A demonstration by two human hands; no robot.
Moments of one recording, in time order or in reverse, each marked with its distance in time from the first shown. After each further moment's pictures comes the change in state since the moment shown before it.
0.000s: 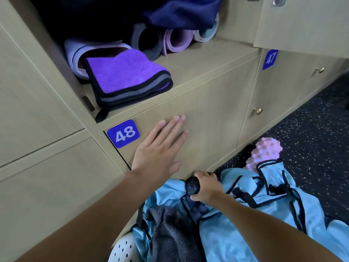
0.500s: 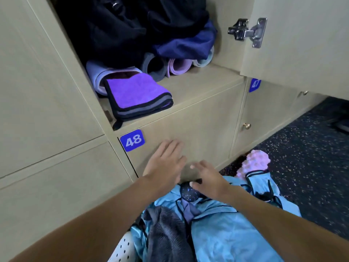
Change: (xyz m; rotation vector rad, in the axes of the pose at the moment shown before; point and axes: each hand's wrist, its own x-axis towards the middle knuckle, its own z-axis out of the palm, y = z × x) left_hand 0.002 0.018 -0.047 -0.256 -0.248 0.045; right_hand -0.065 -0.021 -0.094 0.047 0.143 -0.324
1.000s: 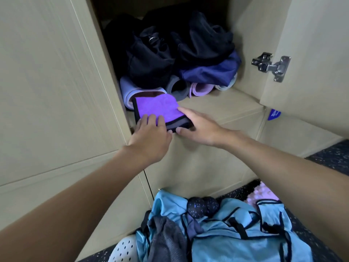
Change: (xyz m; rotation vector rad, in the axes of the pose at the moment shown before) left_hand 0.018 -0.095 -0.083 -0.043 -0.076 -0.528; right_hand 0.093 -0.114 -0.159 -0.040 0.158 -0.394
